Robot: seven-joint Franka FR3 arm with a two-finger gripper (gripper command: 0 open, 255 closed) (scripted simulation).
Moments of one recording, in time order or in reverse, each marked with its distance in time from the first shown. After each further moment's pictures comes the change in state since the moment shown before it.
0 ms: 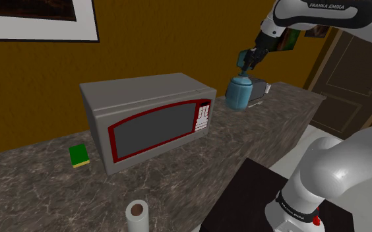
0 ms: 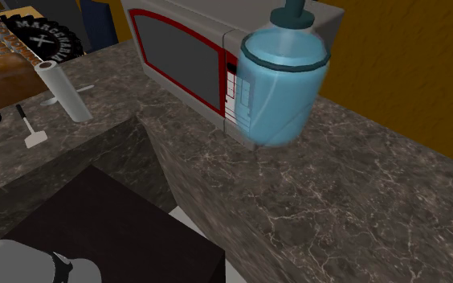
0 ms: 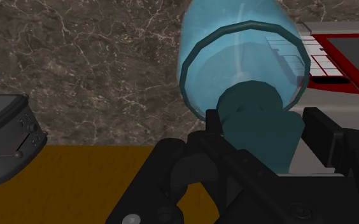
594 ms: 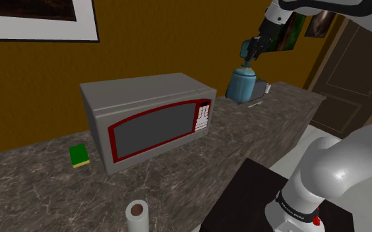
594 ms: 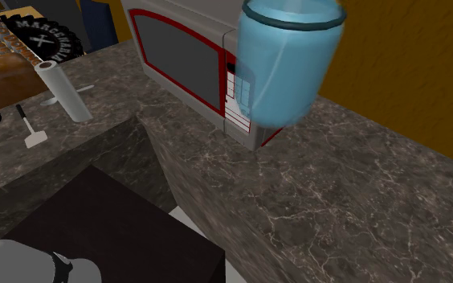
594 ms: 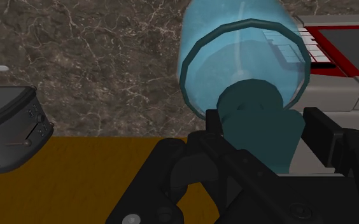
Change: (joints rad) arm 0.011 0.040 0.003 0.153 0.015 -0.114 -0.008
